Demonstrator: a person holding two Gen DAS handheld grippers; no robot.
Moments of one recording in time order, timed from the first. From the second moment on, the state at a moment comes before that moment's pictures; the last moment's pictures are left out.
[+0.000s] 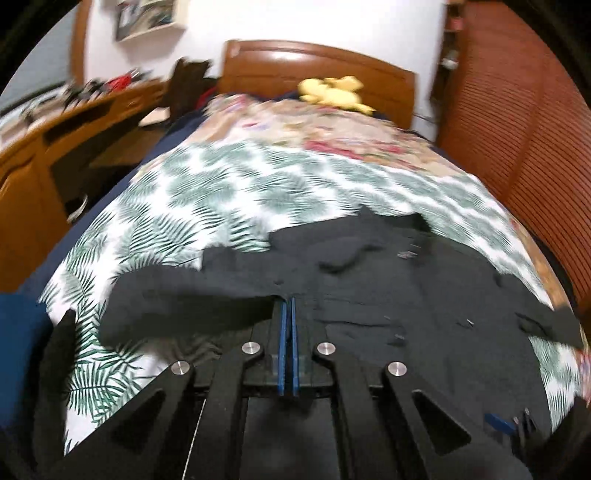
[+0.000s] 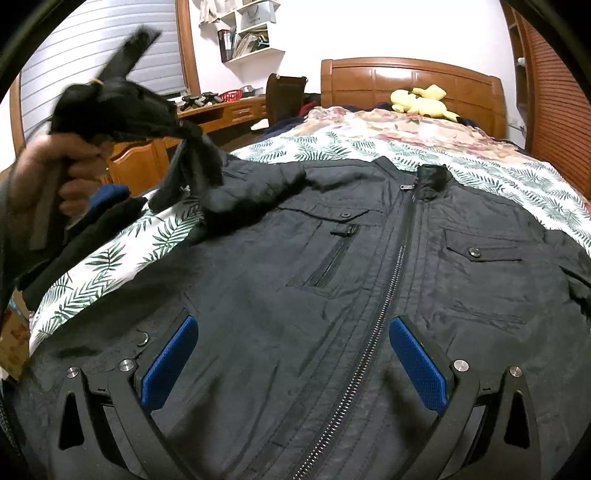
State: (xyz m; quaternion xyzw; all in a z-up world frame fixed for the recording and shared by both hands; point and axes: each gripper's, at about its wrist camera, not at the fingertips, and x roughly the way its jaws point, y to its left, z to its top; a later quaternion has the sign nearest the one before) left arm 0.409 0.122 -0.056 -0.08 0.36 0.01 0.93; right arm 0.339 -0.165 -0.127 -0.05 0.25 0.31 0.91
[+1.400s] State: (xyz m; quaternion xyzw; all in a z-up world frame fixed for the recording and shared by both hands) left arm 0.407 0.240 -0.175 -0.13 0.41 0.15 0.89; right arm 0.341 -0.156 -0.134 -0.06 0.26 0.32 0.91
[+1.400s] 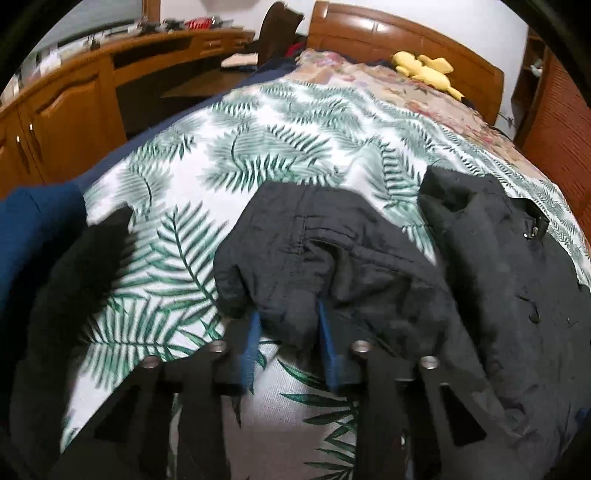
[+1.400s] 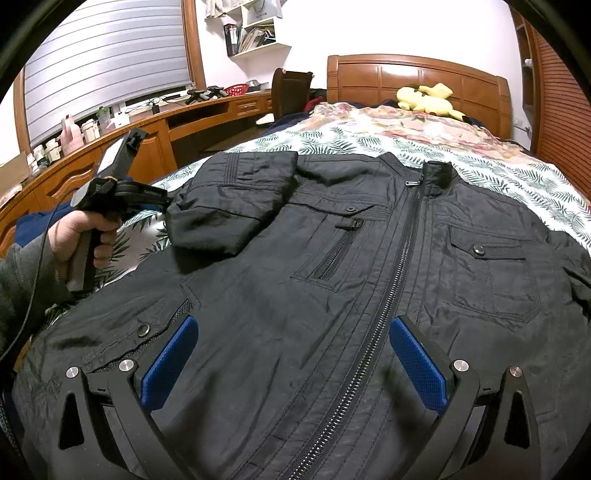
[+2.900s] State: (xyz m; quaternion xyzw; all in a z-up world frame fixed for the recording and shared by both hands) left arm 0.245 -0.041 -0.051 0.02 0.26 -0.09 0.96; right arm 0.243 -0.254 -0.102 -0.05 0.25 0.18 0.95
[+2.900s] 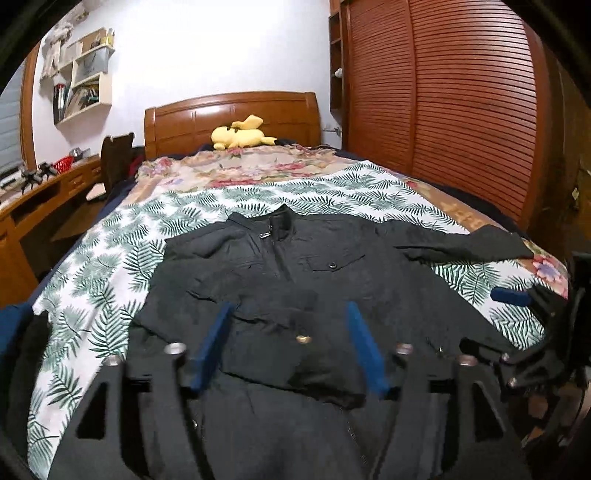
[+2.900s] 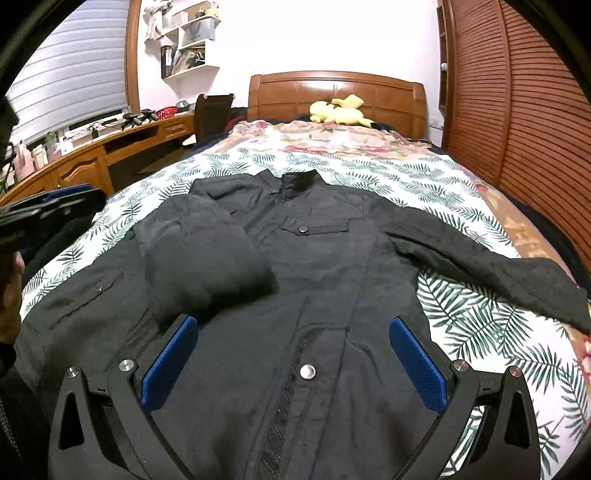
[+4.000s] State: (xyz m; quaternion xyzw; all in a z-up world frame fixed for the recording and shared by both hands) left arm 0.184 0.078 -0.072 -0.02 0.26 -0.05 0.96; right arm 0.338 -0.162 -0.119 -0.09 0.31 0.26 0.91
